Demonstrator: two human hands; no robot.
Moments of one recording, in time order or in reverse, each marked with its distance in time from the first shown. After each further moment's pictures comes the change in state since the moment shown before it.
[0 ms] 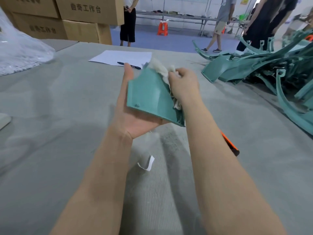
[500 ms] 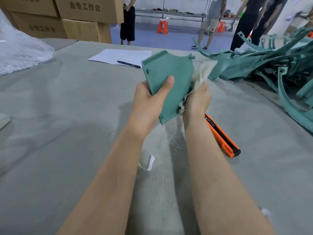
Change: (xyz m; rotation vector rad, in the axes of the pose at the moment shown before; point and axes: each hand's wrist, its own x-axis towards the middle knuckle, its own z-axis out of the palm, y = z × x) left_hand 0.017 -0.021 0.018 0.698 0.496 0.482; right_hand -0.010 0.038 0.006 0.605 0.416 0.284
